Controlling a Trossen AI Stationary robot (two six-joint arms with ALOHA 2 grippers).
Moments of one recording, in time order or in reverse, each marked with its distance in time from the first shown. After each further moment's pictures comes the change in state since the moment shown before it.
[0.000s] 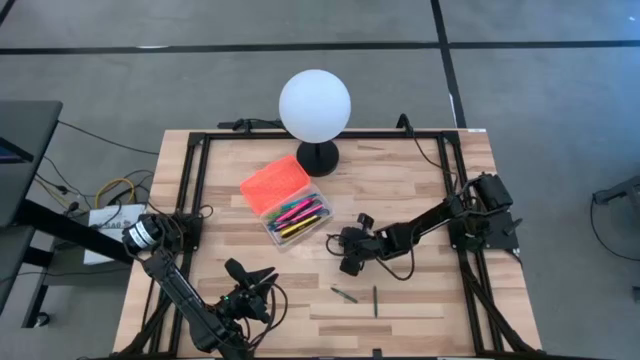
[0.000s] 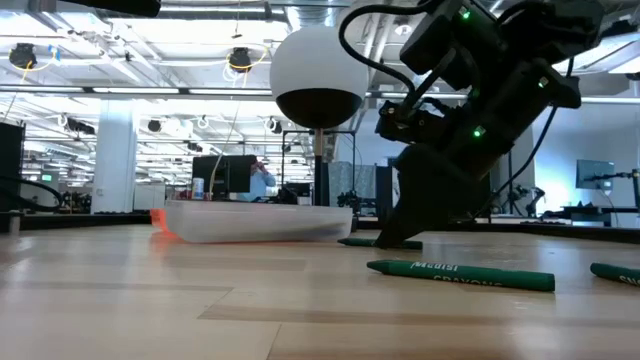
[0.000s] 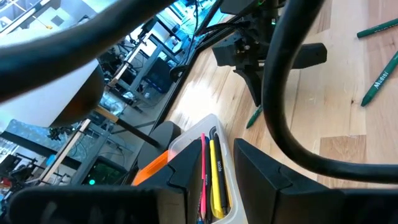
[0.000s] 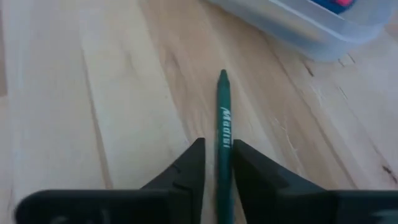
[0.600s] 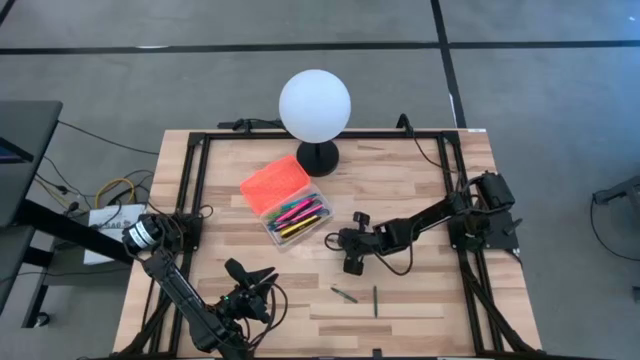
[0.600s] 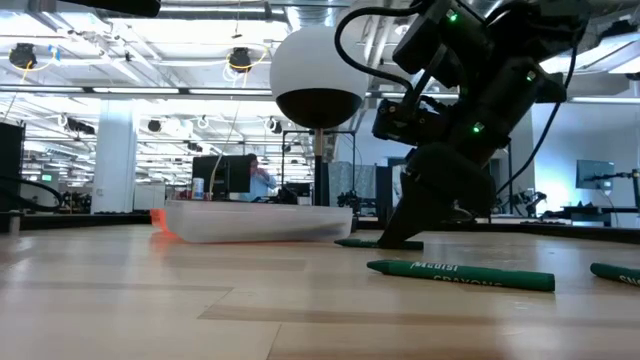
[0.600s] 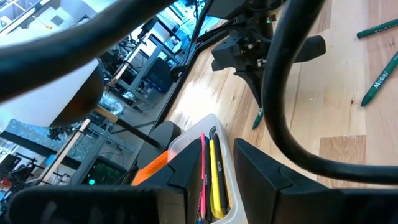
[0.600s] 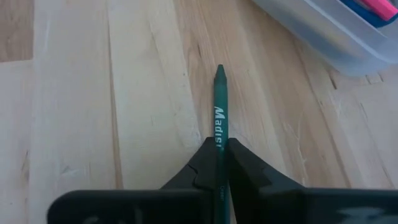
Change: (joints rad) left arm 0.000 0.000 0.000 0.000 0.000 -0.001; right arm -0.004 -0.006 0.010 -0.053 -0.143 -0.152
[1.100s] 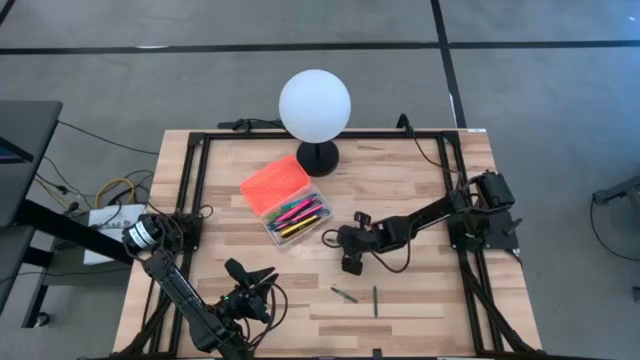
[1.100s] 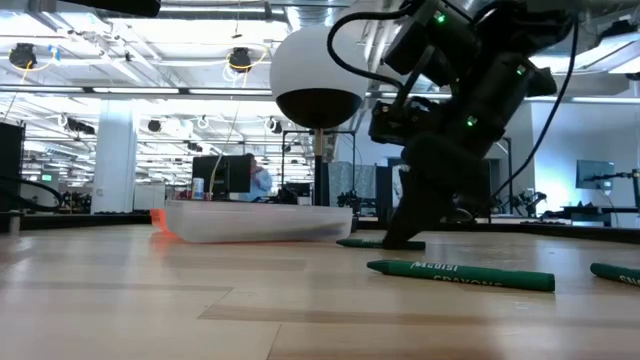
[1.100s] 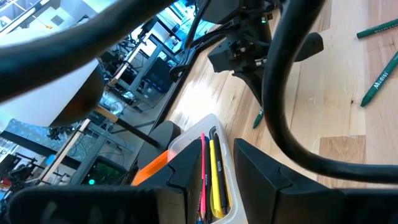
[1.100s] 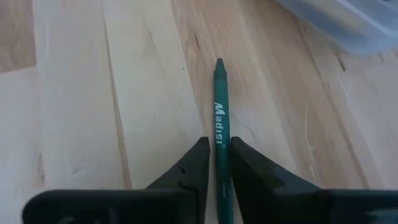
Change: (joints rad) left arm 0.000 0.000 0.000 0.000 0.000 -0.001; right arm -0.010 -0.002 0.035 -0.080 -0.072 0.084
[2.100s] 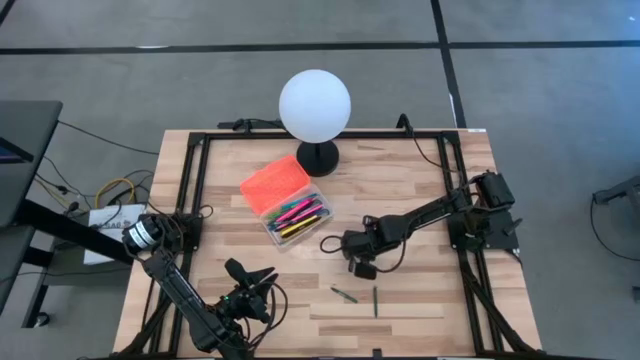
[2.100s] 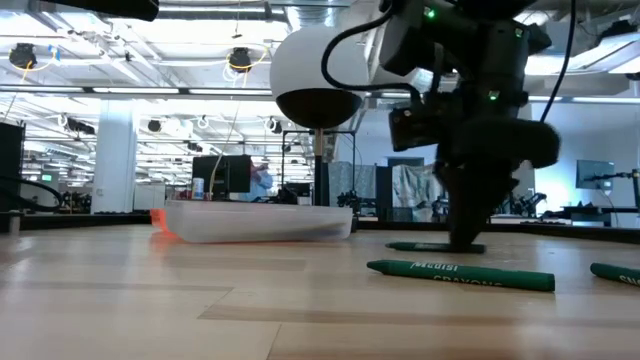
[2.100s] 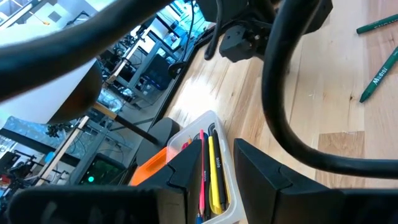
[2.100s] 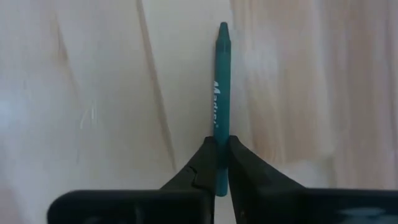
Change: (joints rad) left arm 0.000 0.000 0.000 0.000 0.016 0.000; right arm 0.004 0.000 0.163 -0.494 -0.183 0.008
